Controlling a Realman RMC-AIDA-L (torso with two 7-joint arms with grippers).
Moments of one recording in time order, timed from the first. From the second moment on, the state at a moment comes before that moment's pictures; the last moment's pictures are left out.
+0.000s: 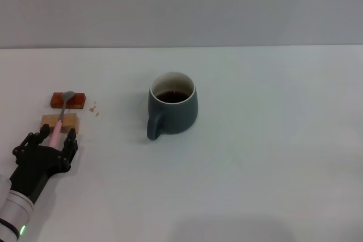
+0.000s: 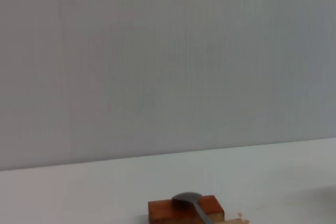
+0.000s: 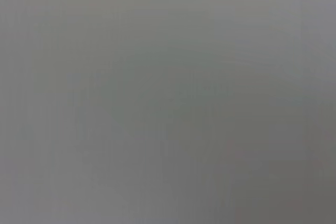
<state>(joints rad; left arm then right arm) -0.18 -2.07 -0.85 -0.36 2.46 0.98 -0.03 0.12 2.08 0.91 0.36 -1.95 -1.35 -0.18</state>
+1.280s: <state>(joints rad) -0.18 -2.07 -0.87 -0.36 2.46 0.96 -0.04 0.11 2.09 0.91 0.36 -1.95 -1.35 -0.18</state>
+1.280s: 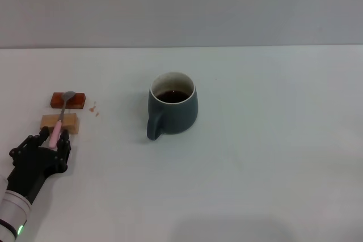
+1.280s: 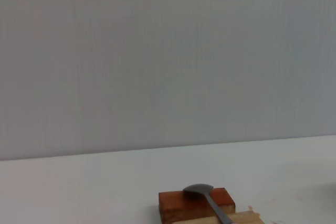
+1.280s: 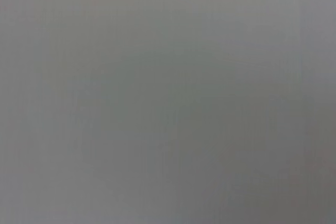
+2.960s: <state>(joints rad) 0.01 -1.83 -1.06 -1.29 2.78 0.31 0.12 0.09 2.08 0.90 0.38 -1.95 -1.35 -0.17</state>
